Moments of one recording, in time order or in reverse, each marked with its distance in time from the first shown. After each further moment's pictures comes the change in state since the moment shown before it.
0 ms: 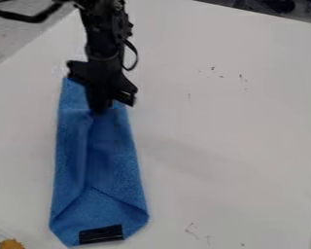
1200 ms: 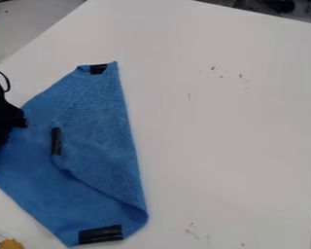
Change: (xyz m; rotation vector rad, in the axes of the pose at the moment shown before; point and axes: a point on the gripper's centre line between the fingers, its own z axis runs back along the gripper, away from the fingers) arm -0.092 0.125 -0.047 -0.023 -0.062 0.288
